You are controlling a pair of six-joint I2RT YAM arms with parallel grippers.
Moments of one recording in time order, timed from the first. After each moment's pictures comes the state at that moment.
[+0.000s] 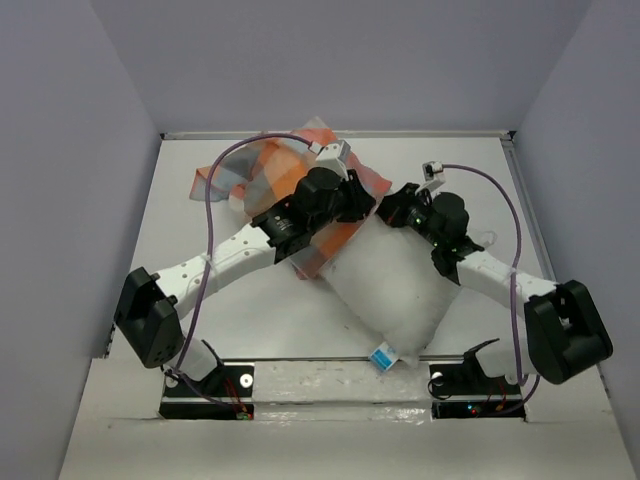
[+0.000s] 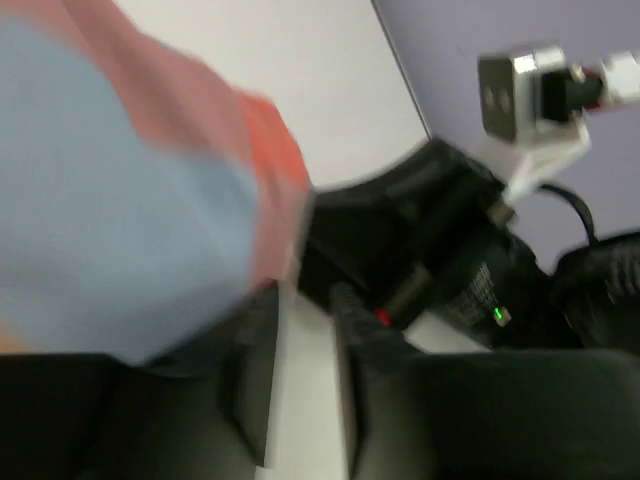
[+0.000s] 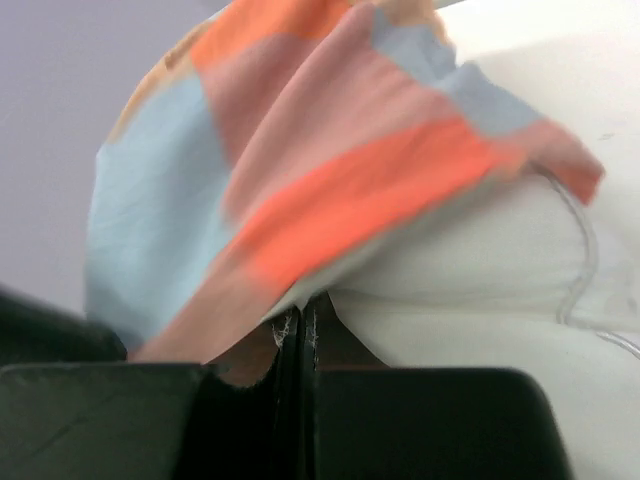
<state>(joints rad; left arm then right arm) -0.86 1.48 1.27 -0.08 -0.12 -0.70 0.44 1.30 0.65 0.61 -0.20 0.69</state>
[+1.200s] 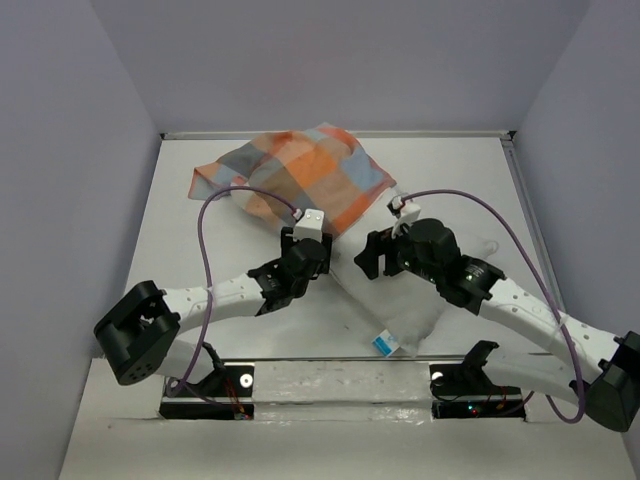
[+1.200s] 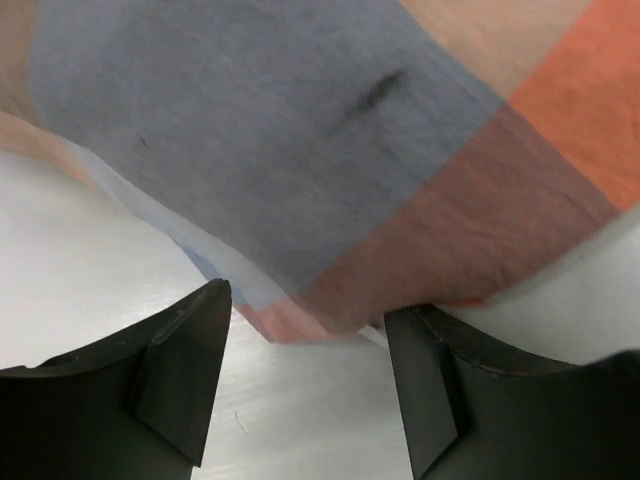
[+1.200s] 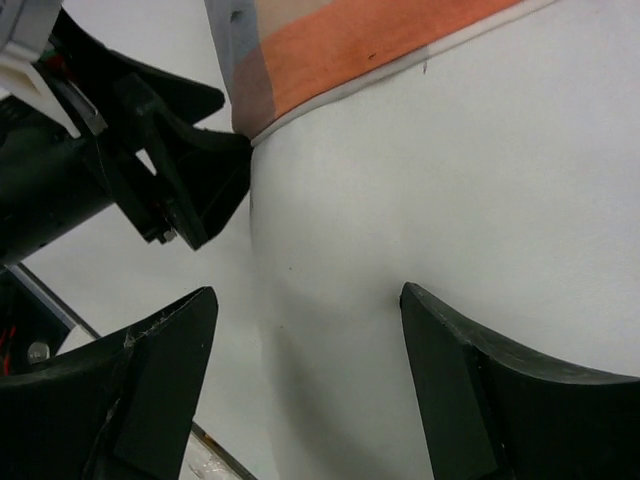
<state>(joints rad) -0.96 1.34 0.66 0.14 -0.65 -0.39 0.77 1.01 0.80 -0.22 0.01 0.38</state>
